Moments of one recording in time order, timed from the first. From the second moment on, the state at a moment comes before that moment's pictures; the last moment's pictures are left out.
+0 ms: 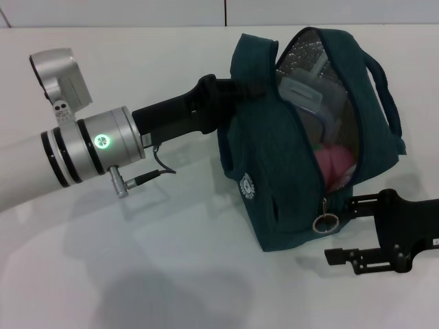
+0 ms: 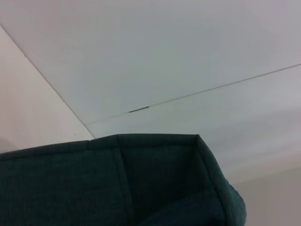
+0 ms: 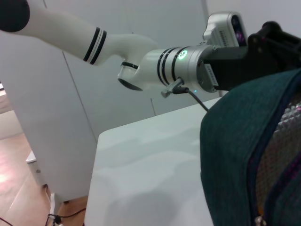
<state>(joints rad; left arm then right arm) -0.60 -2.10 1.23 0.33 1.16 1.36 -2.14 0.50 2.02 -0.89 -0.62 -1.99 -1.75 1.22</state>
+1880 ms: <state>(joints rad) -0.53 -2.09 1.23 0.33 1.02 1.37 -1.89 0.46 2.01 -0.88 -0.71 -1.83 -1.80 1.25</state>
